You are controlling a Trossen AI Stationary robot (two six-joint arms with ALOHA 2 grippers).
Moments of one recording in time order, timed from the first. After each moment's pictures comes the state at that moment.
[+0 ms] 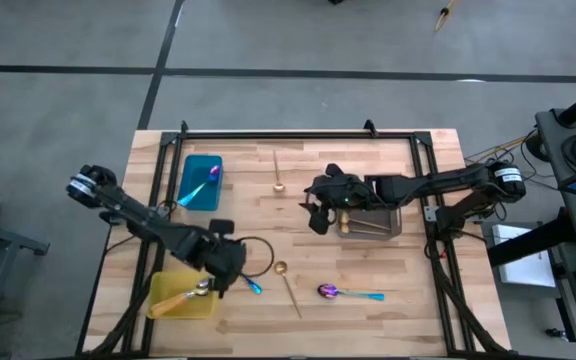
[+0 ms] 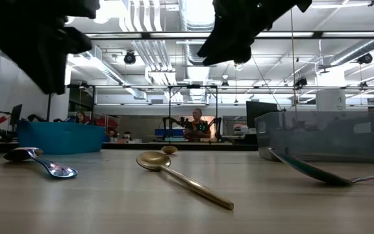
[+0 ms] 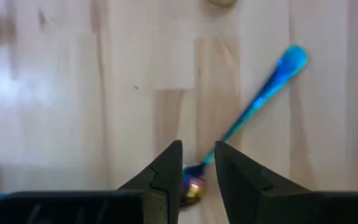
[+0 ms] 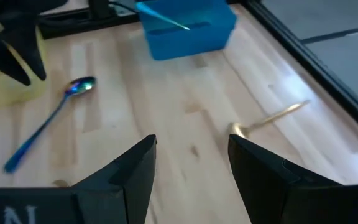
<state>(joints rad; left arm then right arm) -0.51 1.48 1.04 -0.90 -0.28 -0.43 0.00 1.48 1.07 -0.17 0.23 0.19</state>
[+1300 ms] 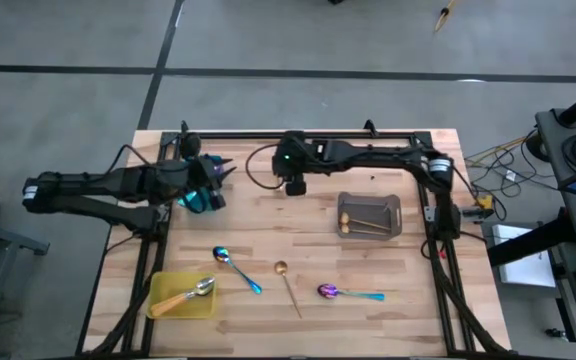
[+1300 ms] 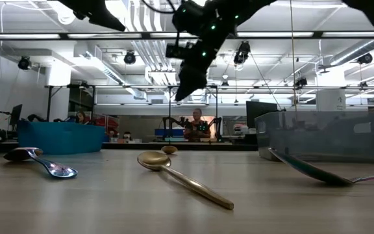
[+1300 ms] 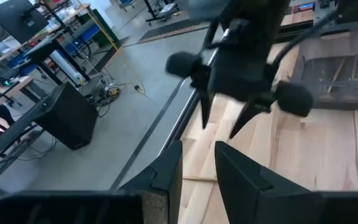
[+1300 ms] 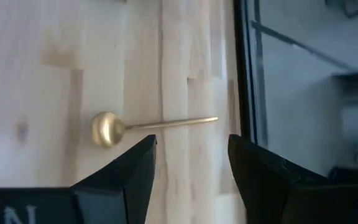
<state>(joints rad) 0.01 0.85 0.85 -0.38 -0.59 0.22 -0.26 1.98 1.68 -0.55 0.25 -0.50</state>
